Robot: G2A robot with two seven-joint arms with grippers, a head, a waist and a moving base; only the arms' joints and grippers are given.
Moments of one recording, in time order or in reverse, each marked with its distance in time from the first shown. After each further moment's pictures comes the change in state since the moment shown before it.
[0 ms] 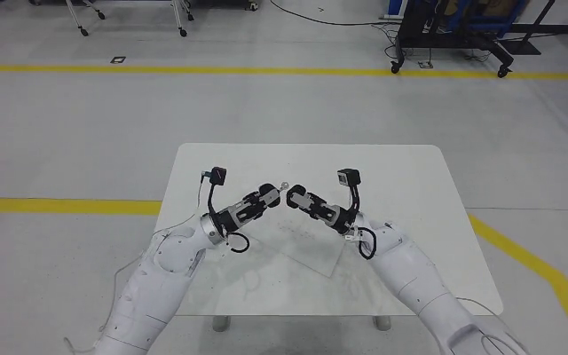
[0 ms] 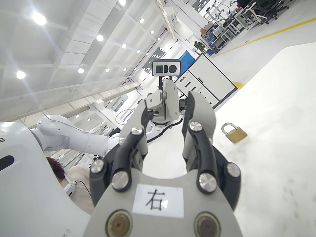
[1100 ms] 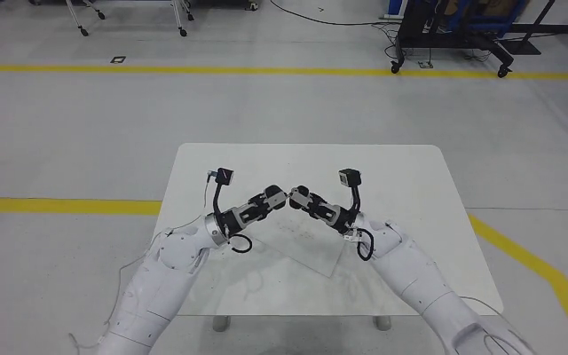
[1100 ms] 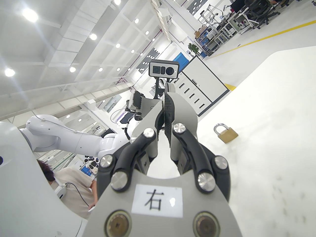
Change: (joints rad) left arm -0.027 -0.016 0.039 0.028 -0.083 0.024 -0.082; right arm 0.011 0.028 -0.049 -0.010 -0.081 0.000 -0.124
